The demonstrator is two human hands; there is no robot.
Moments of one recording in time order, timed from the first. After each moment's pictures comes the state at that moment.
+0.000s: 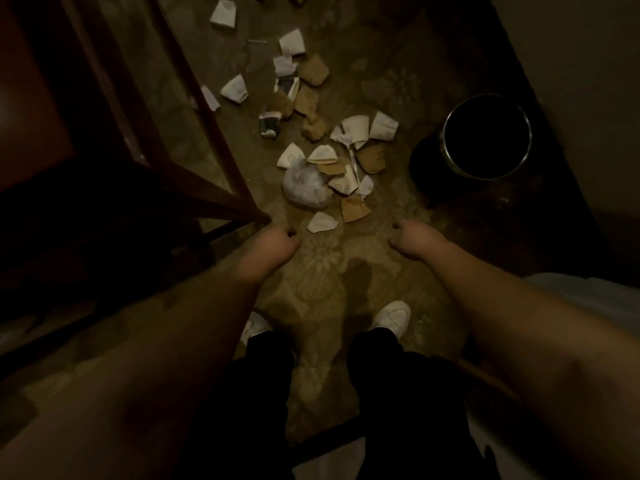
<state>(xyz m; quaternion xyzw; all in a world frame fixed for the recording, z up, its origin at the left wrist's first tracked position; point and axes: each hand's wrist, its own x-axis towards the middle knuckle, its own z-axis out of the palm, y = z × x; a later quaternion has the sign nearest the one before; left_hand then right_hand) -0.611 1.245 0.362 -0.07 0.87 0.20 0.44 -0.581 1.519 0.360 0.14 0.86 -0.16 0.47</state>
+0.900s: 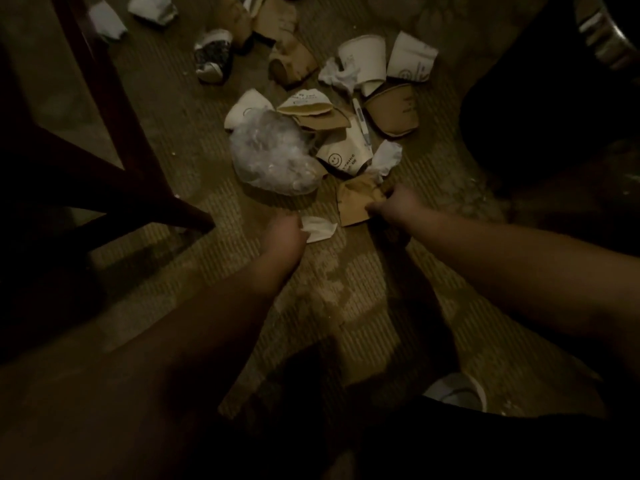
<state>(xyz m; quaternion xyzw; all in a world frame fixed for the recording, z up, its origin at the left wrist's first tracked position) -0.635 1.288 -0.091 -0.03 0.93 0.21 0.30 -0.649 1.513 -0.066 0.33 0.82 -0.34 0.32</state>
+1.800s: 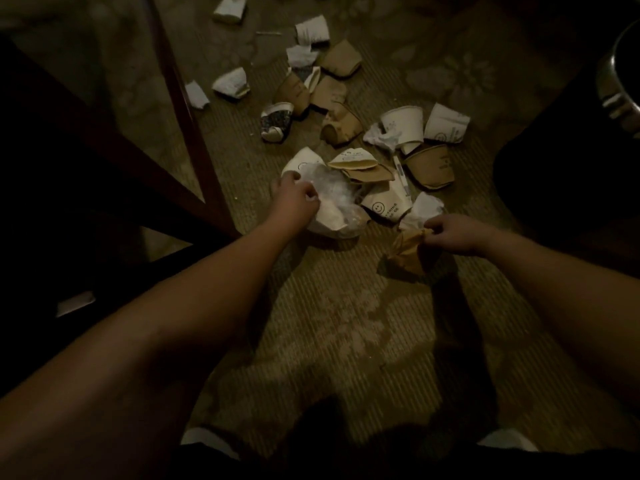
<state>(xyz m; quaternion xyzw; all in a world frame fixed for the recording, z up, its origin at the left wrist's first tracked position) -0.740 1.235 -0.006 0.00 0.95 0.25 0.18 -0.671 1.539 -0.008 0.08 0.88 -0.26 0.38</state>
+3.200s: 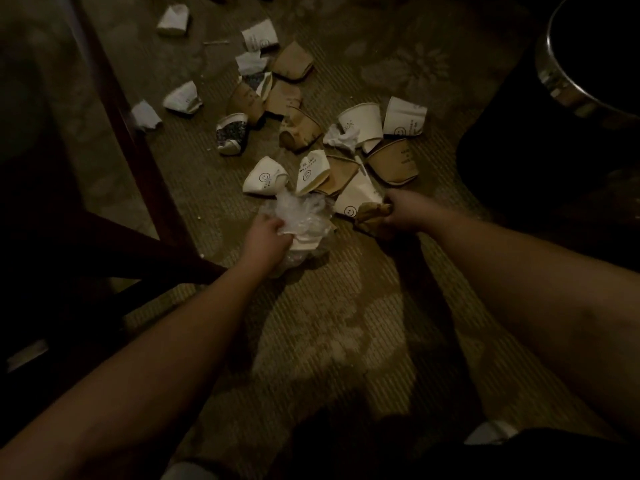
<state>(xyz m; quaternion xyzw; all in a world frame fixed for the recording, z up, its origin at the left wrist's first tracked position) -0.709 1.253 -0.015 -0.01 0.94 0.25 0.24 -0.707 1.531 -0.022 0.11 0.90 -0.27 0.32</state>
